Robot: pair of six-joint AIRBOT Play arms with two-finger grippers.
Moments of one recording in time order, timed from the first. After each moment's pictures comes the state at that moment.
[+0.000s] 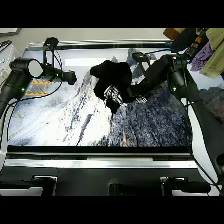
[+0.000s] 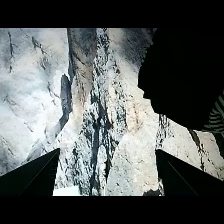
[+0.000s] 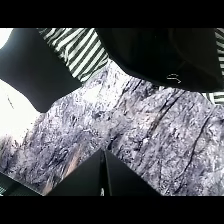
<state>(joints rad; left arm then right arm) -0.23 -1.55 1.66 1.51 -1.03 -1.57 0.31 -1.55 1.71 1.80 -1.38 -1.68</state>
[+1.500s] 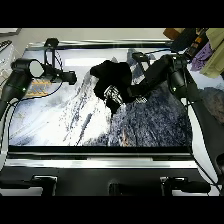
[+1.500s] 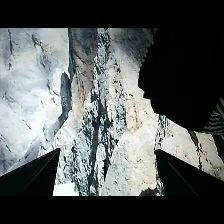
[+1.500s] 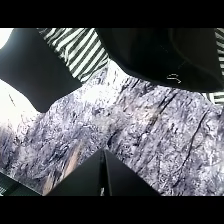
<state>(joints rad) -0.23 -1.56 1.66 1.51 -1.03 -1.60 0.31 -1.55 1.71 1.80 -1.38 -1.68</state>
